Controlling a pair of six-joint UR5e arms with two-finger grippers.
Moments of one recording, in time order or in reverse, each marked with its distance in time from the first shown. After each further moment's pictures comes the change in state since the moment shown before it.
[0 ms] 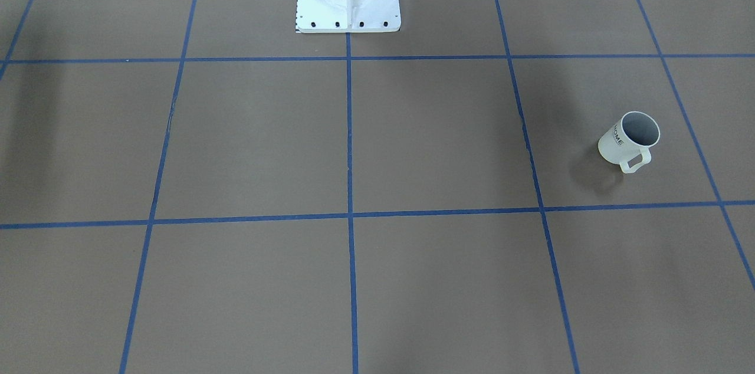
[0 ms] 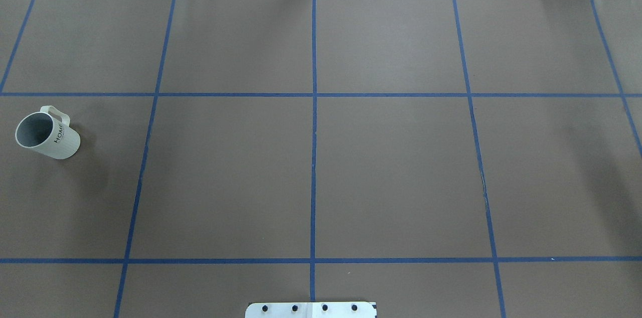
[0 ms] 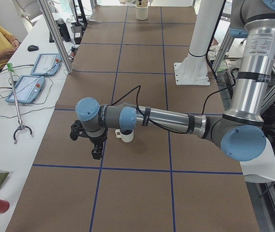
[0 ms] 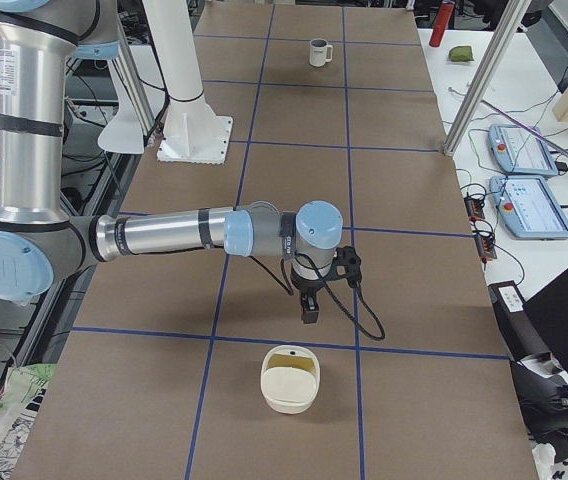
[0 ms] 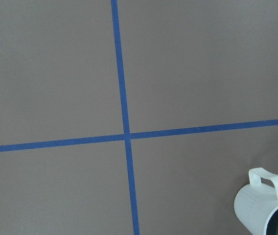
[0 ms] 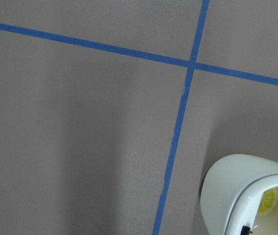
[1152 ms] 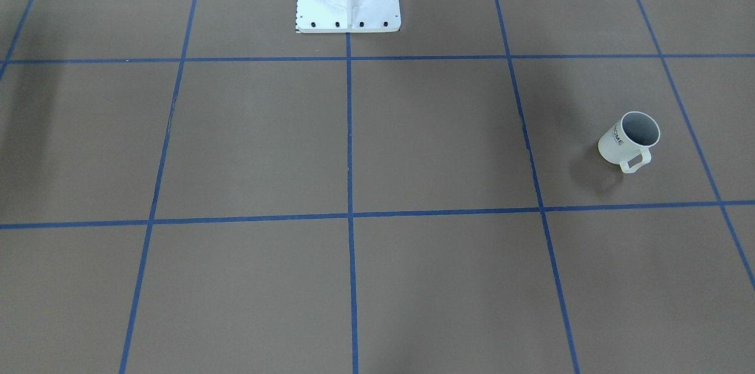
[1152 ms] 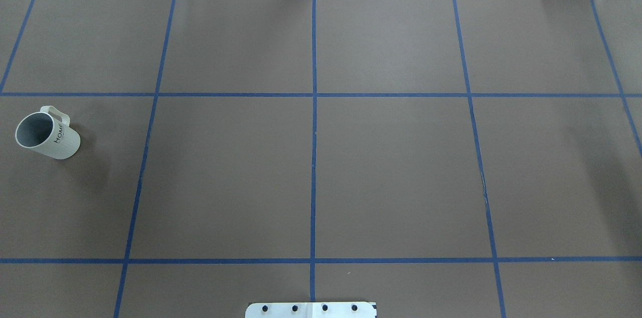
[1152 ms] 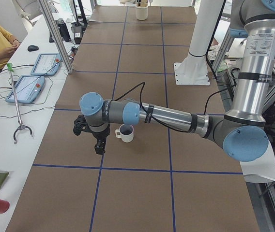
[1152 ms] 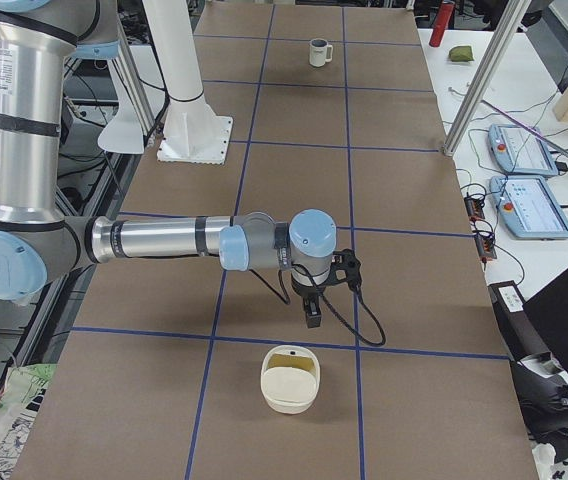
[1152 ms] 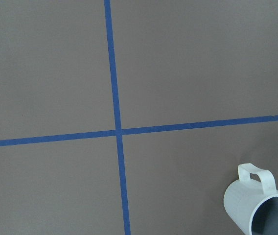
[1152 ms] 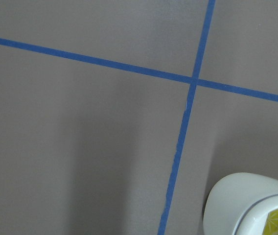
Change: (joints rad) left arm 0.012 0.023 -0.070 0.024 -0.014 -0.022; right arm 0.000 -0.018 -0.040 0.151 0.018 0.025
